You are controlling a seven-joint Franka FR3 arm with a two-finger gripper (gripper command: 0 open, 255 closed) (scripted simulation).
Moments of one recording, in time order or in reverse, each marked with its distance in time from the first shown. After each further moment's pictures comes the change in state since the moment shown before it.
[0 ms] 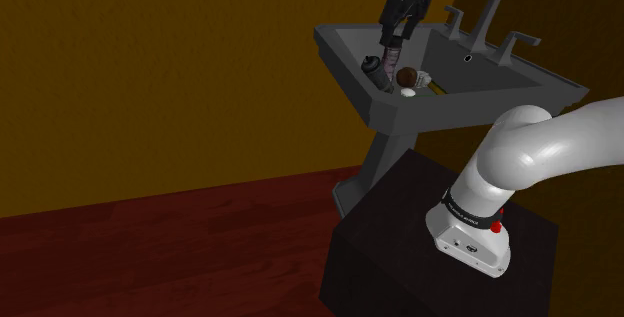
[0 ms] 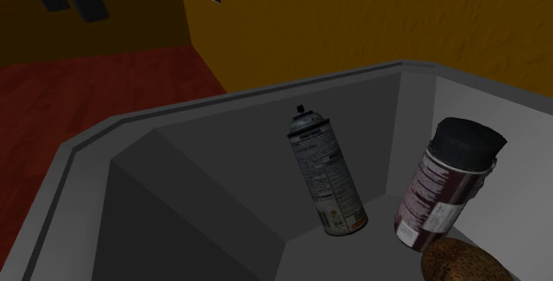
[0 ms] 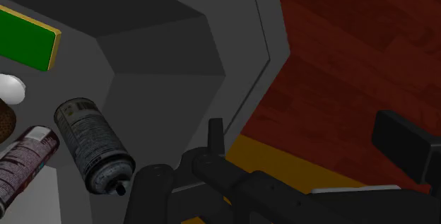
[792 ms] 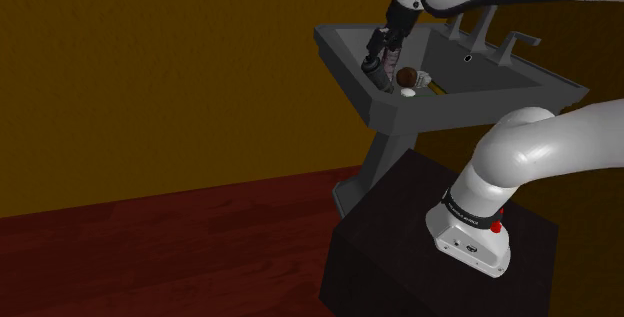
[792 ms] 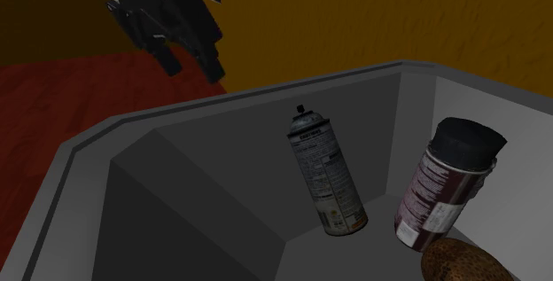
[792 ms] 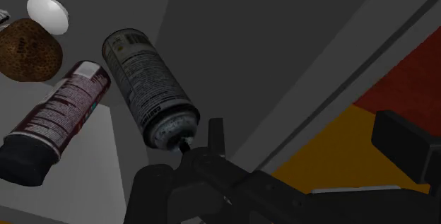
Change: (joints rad) arm -0.103 0.001 -0.020 -0.286 -0.194 0.520 -0.034
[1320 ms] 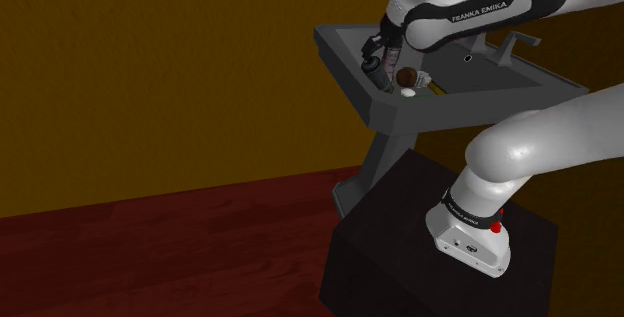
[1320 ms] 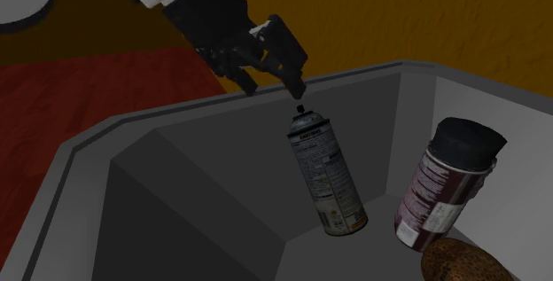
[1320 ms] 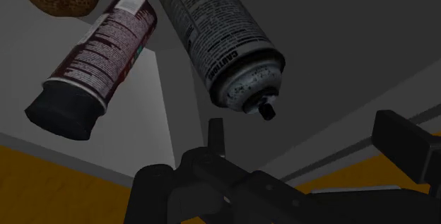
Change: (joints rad) arm -0.164 0.171 -0.011 -0.083 -0.200 0.471 0.040
